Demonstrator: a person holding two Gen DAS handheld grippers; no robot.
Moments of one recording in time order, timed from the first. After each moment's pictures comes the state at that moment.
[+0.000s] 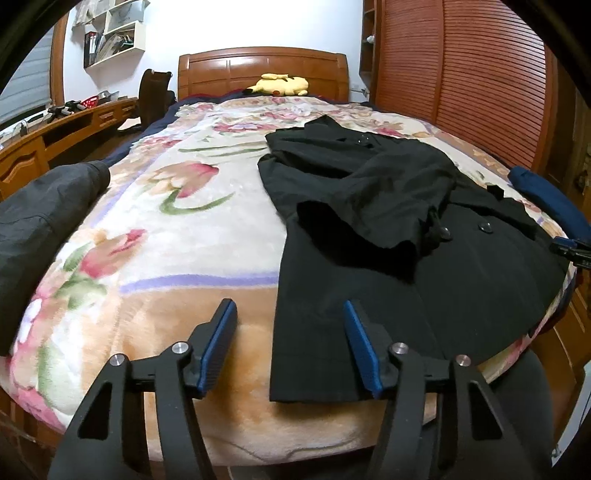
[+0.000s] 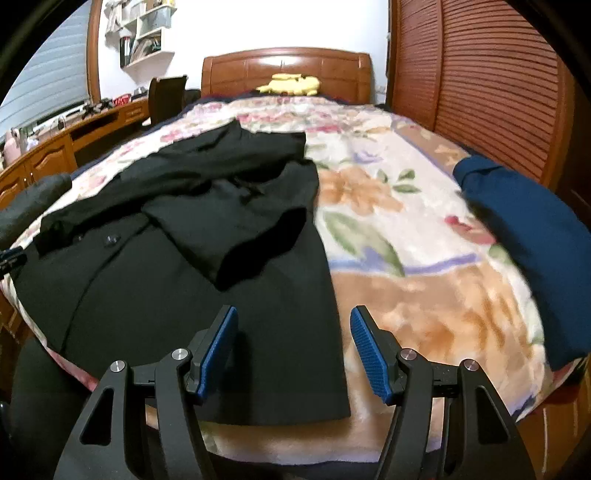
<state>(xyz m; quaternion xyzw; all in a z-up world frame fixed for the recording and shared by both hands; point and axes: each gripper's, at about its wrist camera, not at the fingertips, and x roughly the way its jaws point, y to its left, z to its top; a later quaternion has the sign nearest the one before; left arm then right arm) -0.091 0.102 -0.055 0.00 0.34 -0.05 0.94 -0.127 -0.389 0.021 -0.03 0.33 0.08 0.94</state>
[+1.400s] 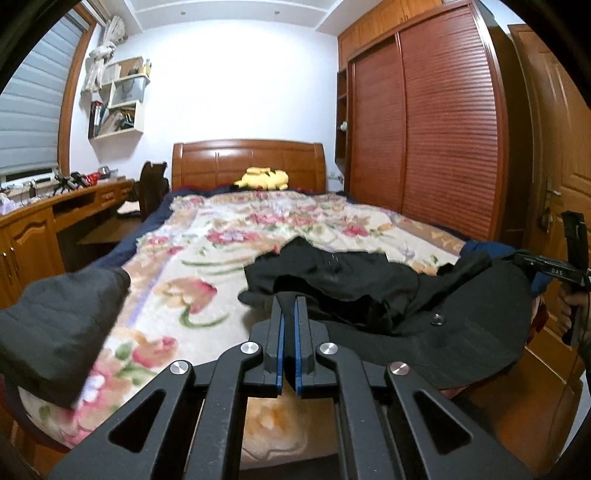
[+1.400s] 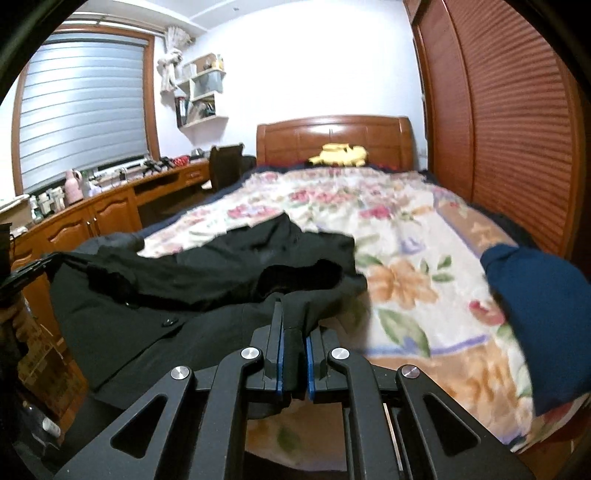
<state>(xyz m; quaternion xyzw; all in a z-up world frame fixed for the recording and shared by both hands) -0.182 0.104 0.079 -0.01 0.16 -0.09 0.98 -0.204 -0.403 0.107 0.01 0.18 0.19 0.97</state>
